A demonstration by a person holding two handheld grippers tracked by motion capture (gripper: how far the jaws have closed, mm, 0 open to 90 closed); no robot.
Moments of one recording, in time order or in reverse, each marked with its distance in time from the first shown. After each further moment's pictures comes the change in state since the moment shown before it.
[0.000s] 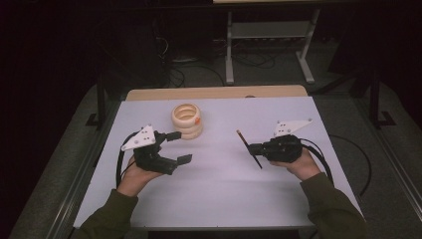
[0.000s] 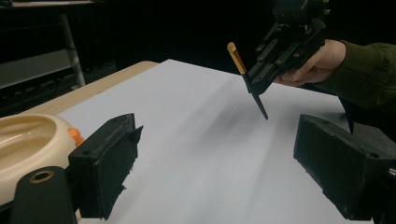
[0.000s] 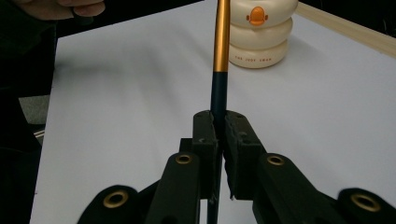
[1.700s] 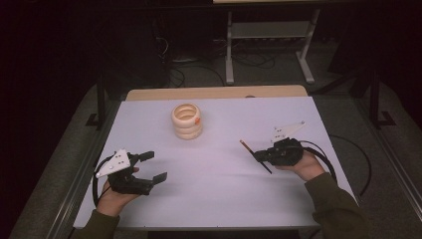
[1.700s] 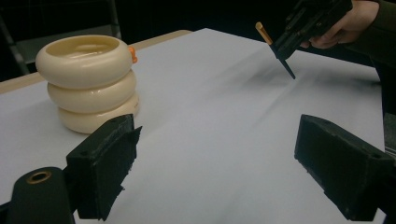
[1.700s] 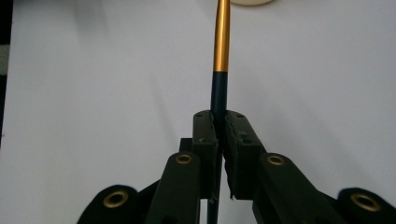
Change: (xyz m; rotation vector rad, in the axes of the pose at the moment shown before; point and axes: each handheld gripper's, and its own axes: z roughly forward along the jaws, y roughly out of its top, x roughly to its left) left arm -0.012 -0.054 -0.066 0.058 0.165 -0.046; right arm -0.008 -0.015 0.004 0.196 -0.042 -0.018
